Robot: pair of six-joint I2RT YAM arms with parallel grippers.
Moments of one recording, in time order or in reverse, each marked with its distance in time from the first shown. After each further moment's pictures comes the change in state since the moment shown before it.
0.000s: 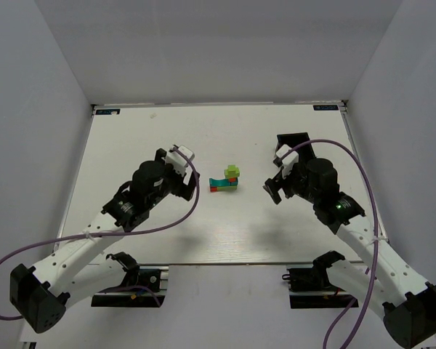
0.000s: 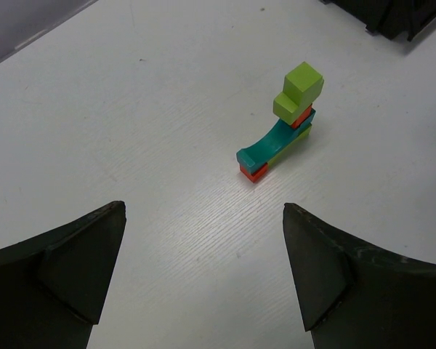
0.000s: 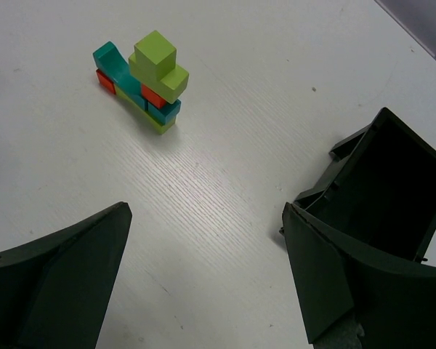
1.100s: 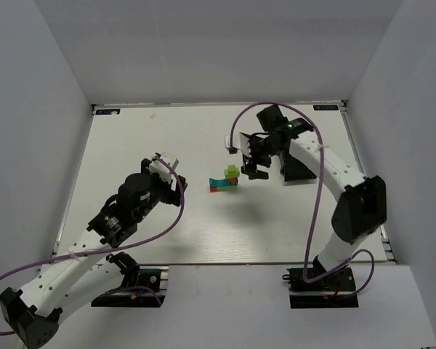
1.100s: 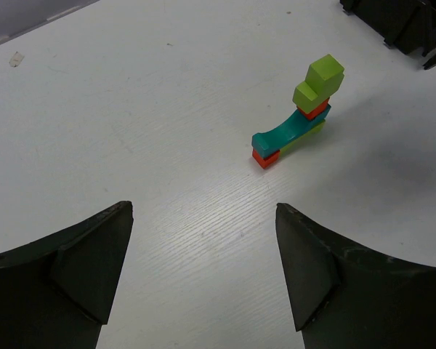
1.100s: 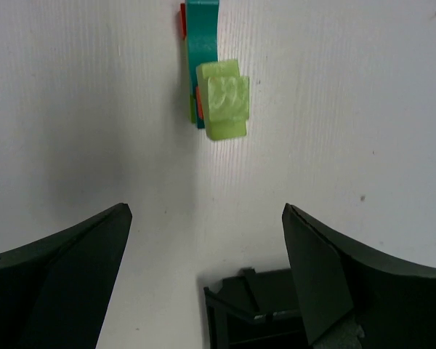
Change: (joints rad) left arm 0.000 -0.176 -0.064 -0.071 -0.086 -0.086; right arm 0.053 0.884 0.883 -0.719 -0.253 -0.768
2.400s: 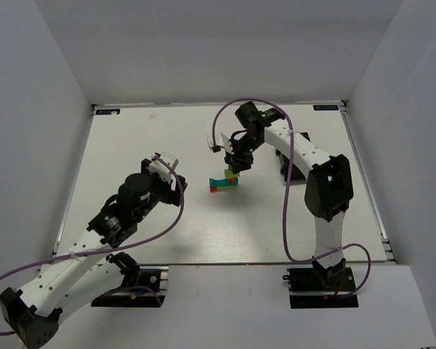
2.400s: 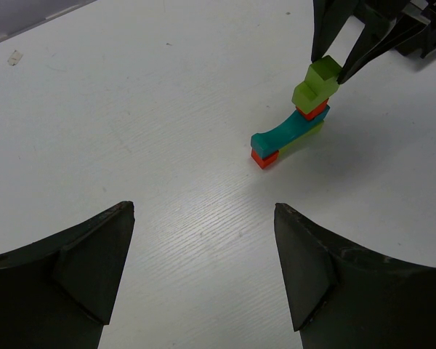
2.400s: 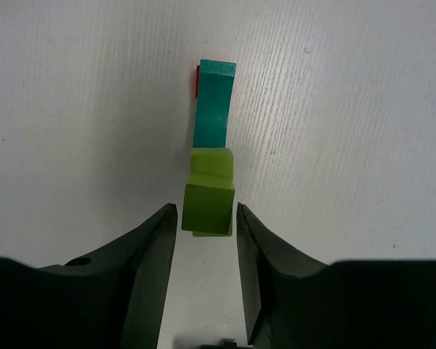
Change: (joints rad) left arm 0.000 0.000 0.000 0.000 0.000 -0.007; right arm 0.049 0.275 0.258 -0.129 -0.098 -0.069
